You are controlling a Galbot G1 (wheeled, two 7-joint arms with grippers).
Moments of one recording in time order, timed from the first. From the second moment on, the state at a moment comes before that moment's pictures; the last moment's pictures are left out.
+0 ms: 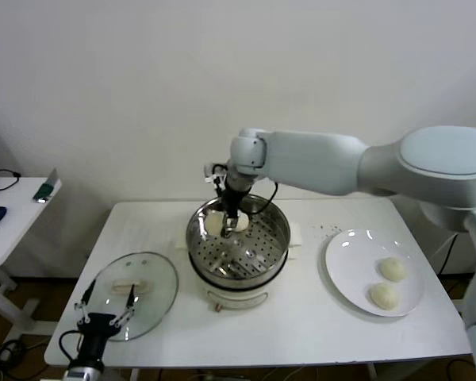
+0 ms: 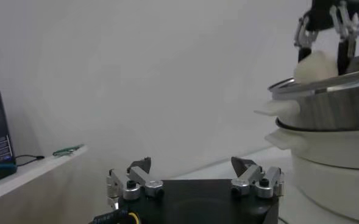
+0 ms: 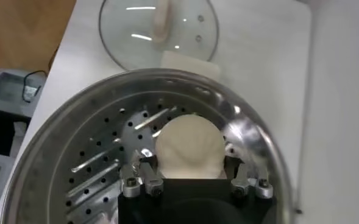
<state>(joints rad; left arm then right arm) 1.69 -1.37 -0.71 -1.89 0.04 -0.27 -0.02 0.64 1.43 -1.55 1.06 0.82 -0.43 -0.91</state>
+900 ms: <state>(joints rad) 1.67 -1.37 -0.71 -1.88 0.04 -0.26 -0.02 0.73 1.32 -1.58 1.18 0.75 -0.39 -0.96</state>
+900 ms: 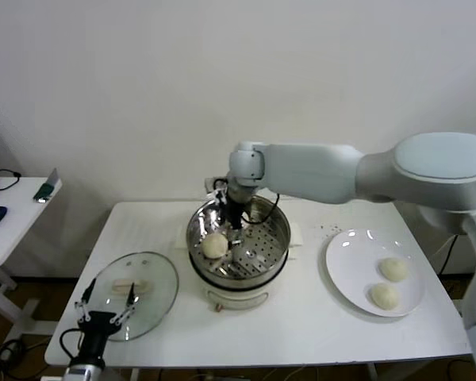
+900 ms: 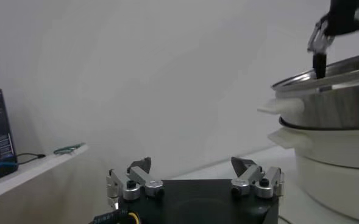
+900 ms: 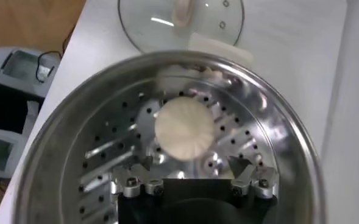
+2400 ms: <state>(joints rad) 1.69 -1.42 -0.72 -1.86 0.13 -0.24 -0.04 0.17 0.51 -1.19 1.32 0.00 -0.23 -1.09</state>
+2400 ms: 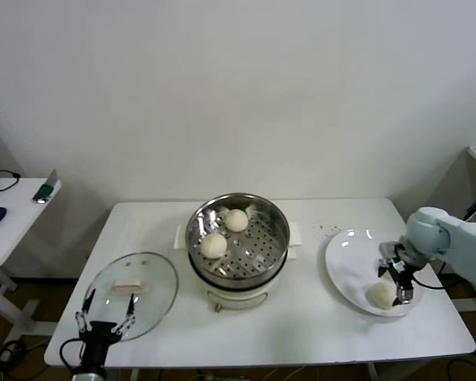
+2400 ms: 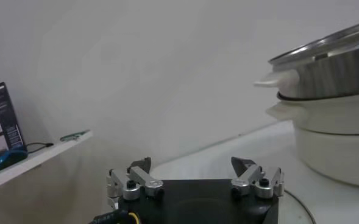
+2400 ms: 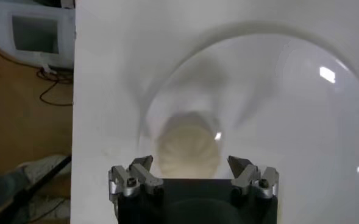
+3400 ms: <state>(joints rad) 1.70 -1.42 -0.72 -1.85 0.13 -0.25 -0.05 0.22 0.58 -1.24 1.26 -0.03 -0.17 -1.12</state>
